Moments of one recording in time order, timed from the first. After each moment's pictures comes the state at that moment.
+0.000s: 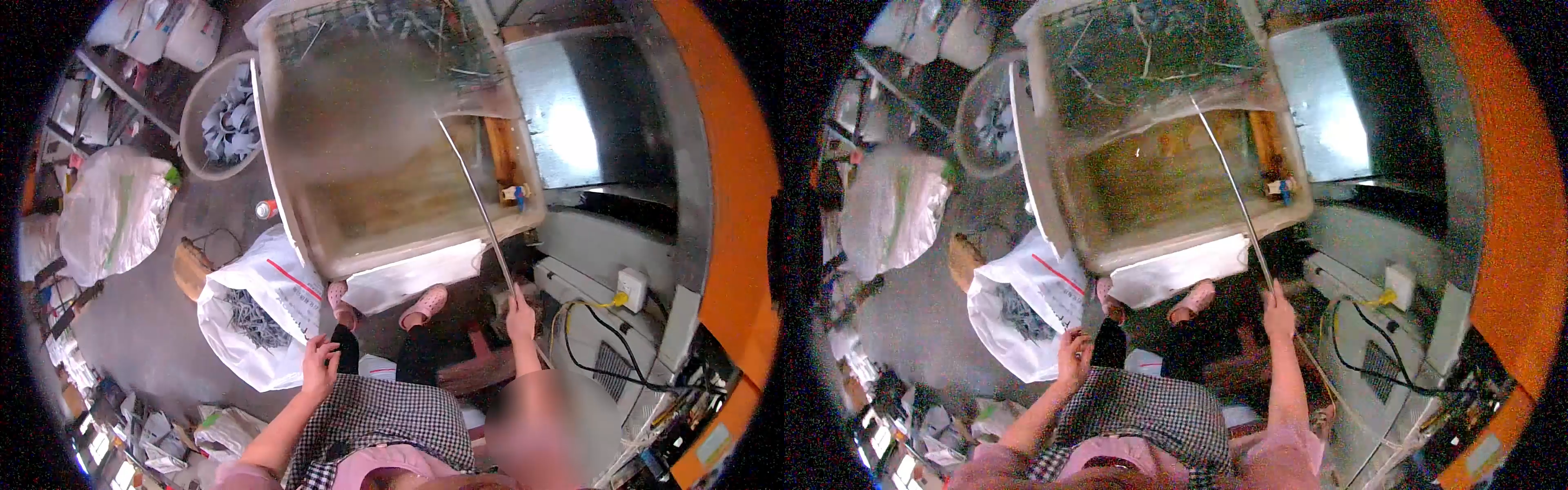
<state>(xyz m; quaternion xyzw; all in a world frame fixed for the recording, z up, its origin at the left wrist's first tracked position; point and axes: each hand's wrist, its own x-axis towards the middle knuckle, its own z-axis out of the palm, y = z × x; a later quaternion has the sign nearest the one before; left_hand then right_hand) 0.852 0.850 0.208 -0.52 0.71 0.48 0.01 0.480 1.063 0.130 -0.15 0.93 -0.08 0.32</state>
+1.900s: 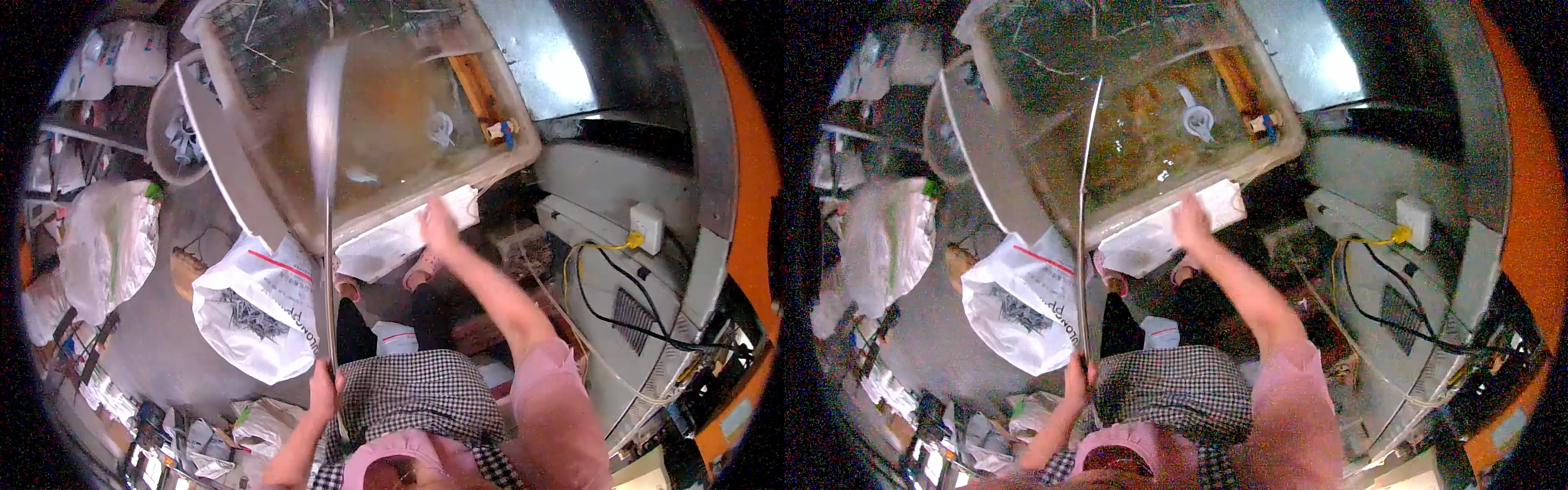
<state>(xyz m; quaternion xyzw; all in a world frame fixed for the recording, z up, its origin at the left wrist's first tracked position) 0.934 0.921 0.196 -0.63 0.53 0.52 0.23 0.535 0.928 0.025 -0.26 0.88 -0.24 0.33</state>
